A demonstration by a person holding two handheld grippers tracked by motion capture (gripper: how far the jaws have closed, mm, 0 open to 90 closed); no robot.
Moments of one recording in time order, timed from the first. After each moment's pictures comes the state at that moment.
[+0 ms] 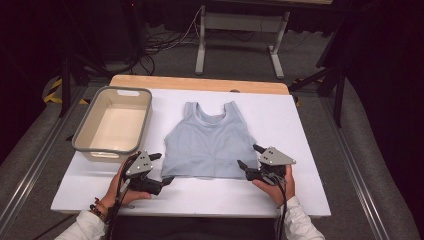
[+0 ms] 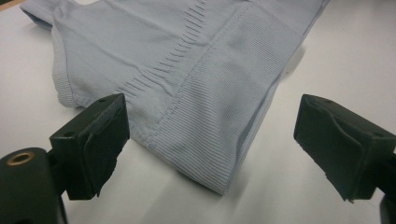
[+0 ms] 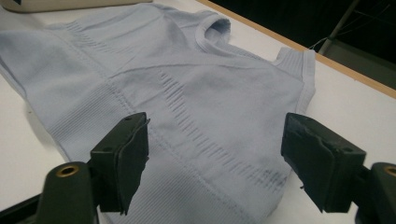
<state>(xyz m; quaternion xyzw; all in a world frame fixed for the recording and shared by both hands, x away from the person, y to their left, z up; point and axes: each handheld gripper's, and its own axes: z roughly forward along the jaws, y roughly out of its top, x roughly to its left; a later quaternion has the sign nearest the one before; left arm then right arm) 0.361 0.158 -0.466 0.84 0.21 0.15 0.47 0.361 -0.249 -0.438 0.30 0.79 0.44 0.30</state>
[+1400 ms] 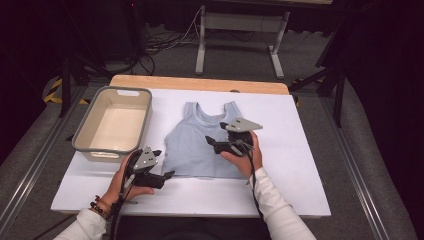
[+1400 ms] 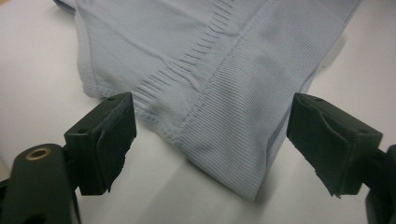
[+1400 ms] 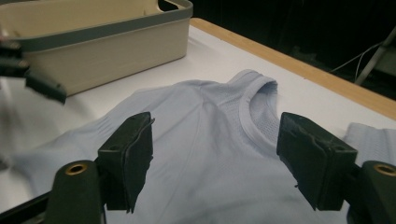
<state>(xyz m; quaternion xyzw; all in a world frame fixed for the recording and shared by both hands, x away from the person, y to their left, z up) 0.373 0.147 -0.461 0.86 0.25 0.17 0.42 0.431 -0.158 -0.401 0.30 0.79 0.48 0.22</state>
